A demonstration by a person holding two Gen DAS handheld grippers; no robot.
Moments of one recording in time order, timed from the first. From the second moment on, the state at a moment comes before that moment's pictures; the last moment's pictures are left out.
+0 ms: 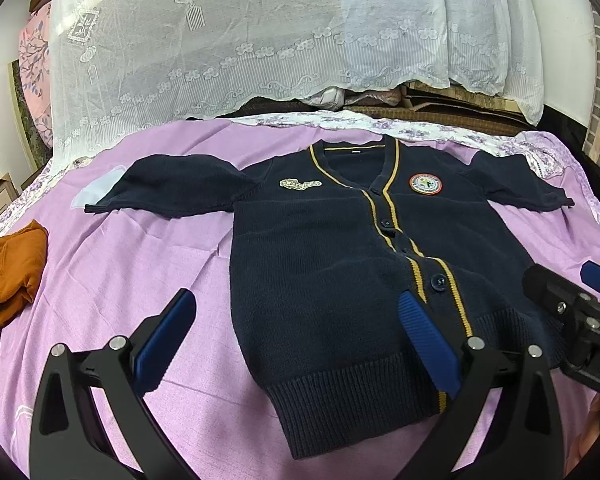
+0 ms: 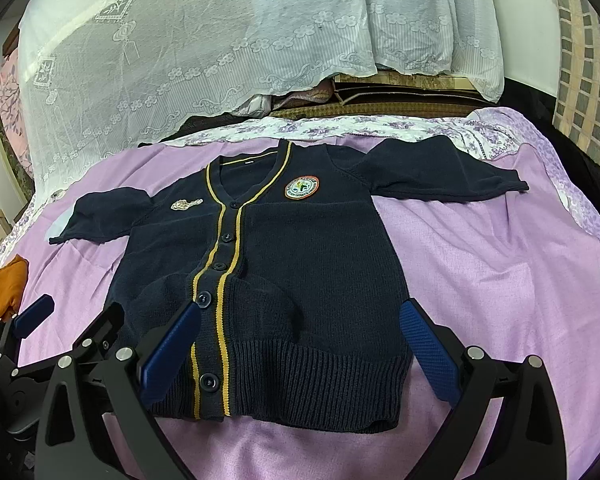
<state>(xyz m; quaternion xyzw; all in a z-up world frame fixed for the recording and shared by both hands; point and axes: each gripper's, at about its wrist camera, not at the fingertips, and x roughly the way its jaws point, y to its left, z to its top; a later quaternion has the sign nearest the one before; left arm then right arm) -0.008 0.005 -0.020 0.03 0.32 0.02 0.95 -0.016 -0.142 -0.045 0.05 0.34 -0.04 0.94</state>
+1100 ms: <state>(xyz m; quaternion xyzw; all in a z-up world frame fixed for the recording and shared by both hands) 0.029 0.025 -0.045 0.01 0.39 0.04 0.92 -0.002 -0.257 -0.034 0.30 0.26 0.02 0.92</state>
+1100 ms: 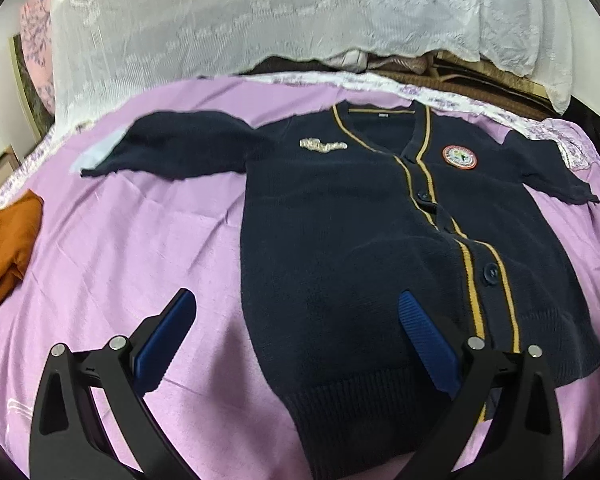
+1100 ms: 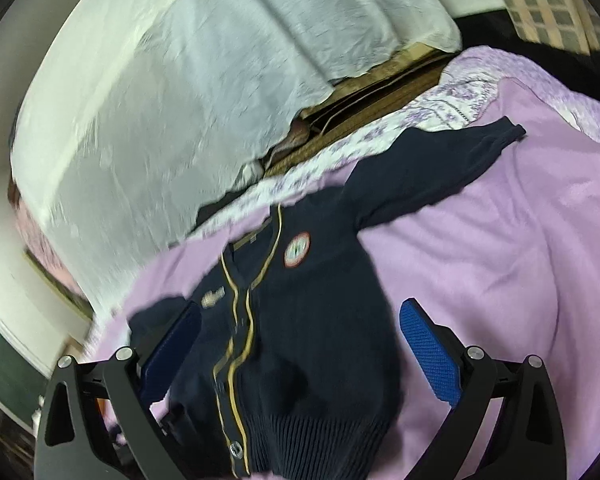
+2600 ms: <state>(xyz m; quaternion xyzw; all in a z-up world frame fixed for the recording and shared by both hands) 0.177 -0.073 -0.079 0.01 0.47 -0.03 0.88 0.151 -0.518 -0.118 0.53 0.22 -0.13 0.81</state>
